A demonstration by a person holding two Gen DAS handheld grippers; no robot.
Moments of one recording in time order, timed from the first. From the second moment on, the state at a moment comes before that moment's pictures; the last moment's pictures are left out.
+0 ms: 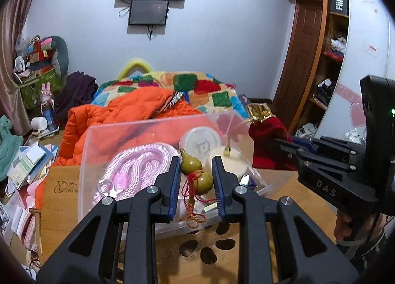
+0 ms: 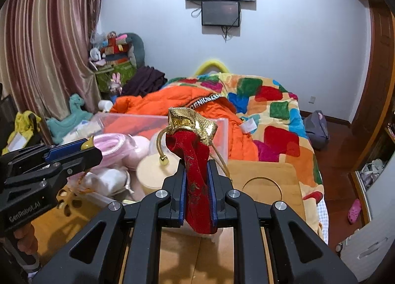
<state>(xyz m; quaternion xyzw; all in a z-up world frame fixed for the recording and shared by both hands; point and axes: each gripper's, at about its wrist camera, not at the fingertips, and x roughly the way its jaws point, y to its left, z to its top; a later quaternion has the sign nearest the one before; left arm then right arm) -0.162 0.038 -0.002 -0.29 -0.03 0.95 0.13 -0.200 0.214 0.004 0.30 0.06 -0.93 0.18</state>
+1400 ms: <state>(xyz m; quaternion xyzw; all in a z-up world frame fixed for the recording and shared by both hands) -0.124 0.033 0.023 -0.25 -0.01 0.96 0.10 -0.157 0.199 0.023 0.26 0.12 -0.94 0.18</state>
